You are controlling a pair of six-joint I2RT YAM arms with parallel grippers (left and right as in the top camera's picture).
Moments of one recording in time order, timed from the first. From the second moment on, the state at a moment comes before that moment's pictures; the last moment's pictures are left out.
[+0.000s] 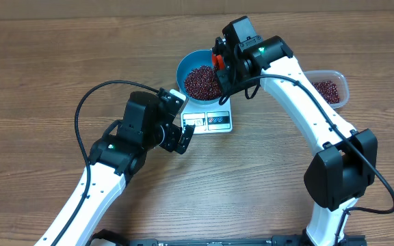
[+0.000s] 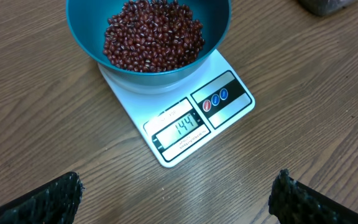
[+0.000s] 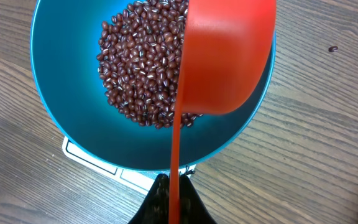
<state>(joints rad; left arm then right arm) -0.39 1.23 0.90 -0.48 0.16 0.08 0.43 1.99 1.84 -1.06 -0.09 0.00</state>
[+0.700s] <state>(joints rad) -0.39 1.23 0.90 -0.48 0.16 0.08 0.43 1.99 1.84 -1.05 -0.04 -0.06</state>
